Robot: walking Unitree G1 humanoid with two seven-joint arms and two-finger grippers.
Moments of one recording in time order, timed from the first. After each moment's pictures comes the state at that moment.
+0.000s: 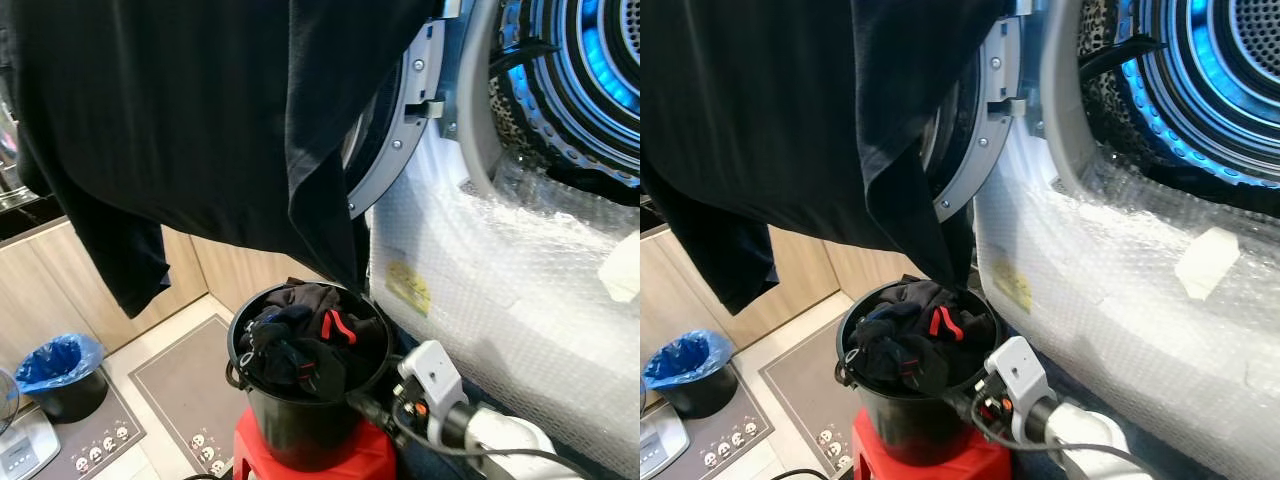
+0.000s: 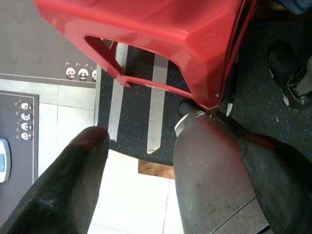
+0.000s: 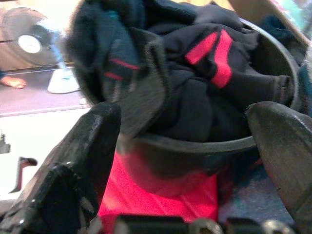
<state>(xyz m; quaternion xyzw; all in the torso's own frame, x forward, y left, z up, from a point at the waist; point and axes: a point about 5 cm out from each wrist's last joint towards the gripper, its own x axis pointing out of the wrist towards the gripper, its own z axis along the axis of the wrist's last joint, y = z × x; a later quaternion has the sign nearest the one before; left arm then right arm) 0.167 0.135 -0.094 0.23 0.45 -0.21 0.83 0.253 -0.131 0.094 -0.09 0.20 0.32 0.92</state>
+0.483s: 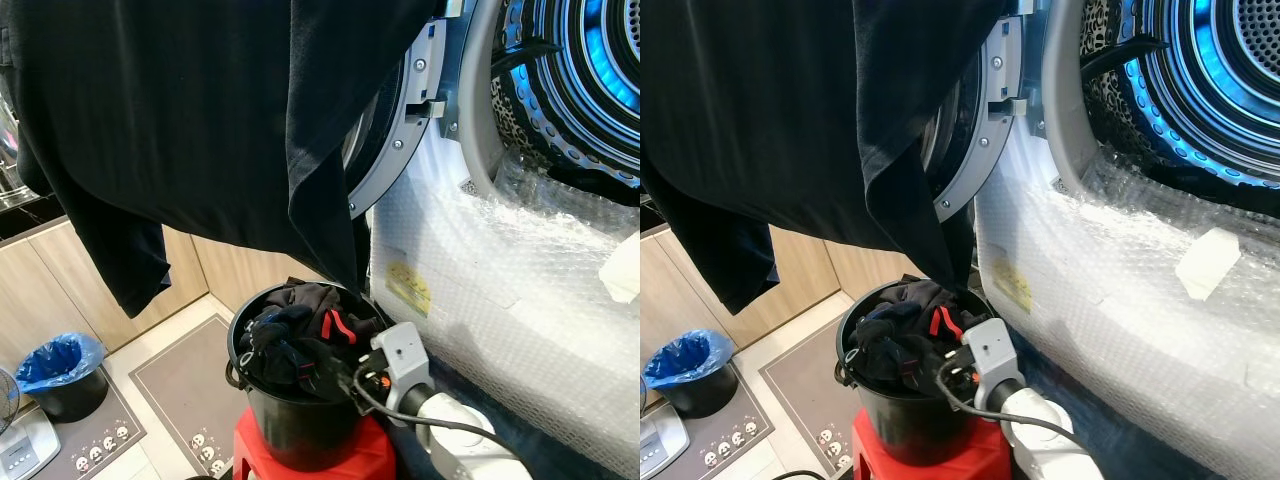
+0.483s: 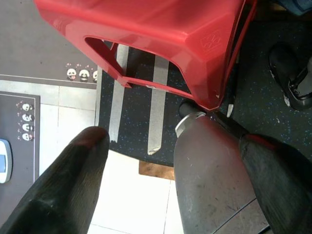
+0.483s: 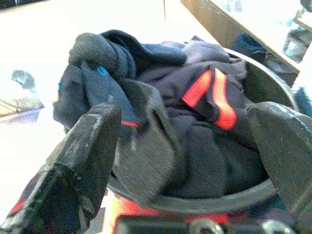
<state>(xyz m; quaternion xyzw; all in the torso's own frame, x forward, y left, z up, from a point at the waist) 0.165 0.136 -0.094 0.23 0.45 -0.21 0.84 0.265 -0.079 0.093 -0.03 0.16 0.28 0.95</state>
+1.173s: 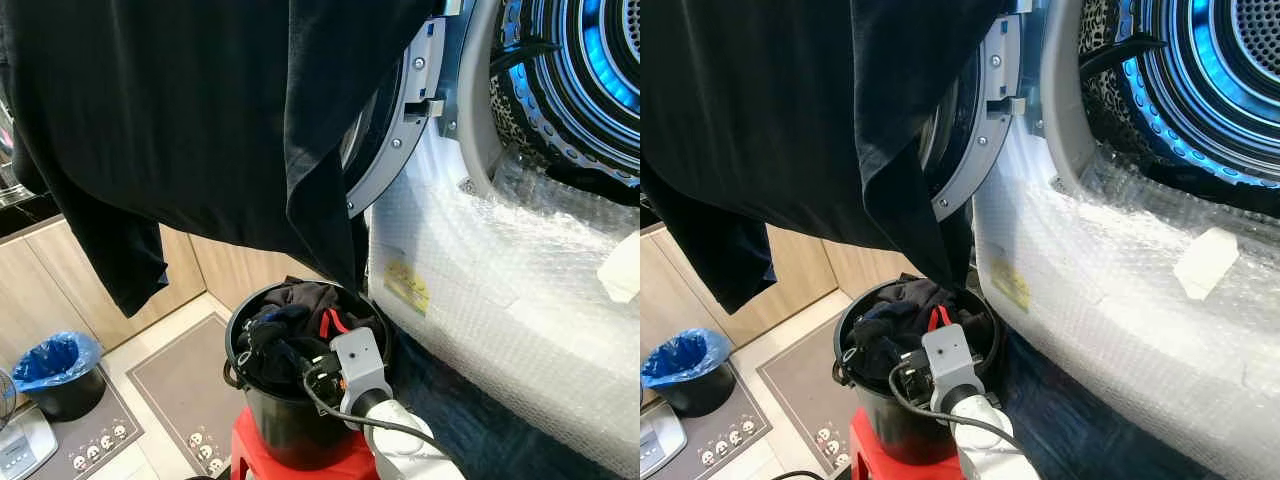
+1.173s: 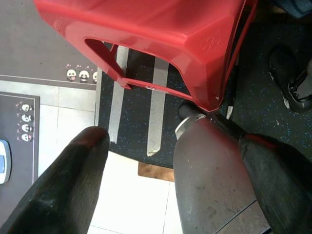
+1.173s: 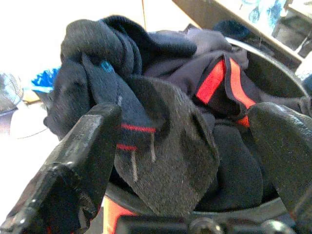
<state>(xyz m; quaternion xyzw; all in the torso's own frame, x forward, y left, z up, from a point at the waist) 0.163 0.138 -0.095 0.23 0.45 -0.20 0.84 0.264 -0.043 0.079 -0.06 0.17 0.21 0.96</state>
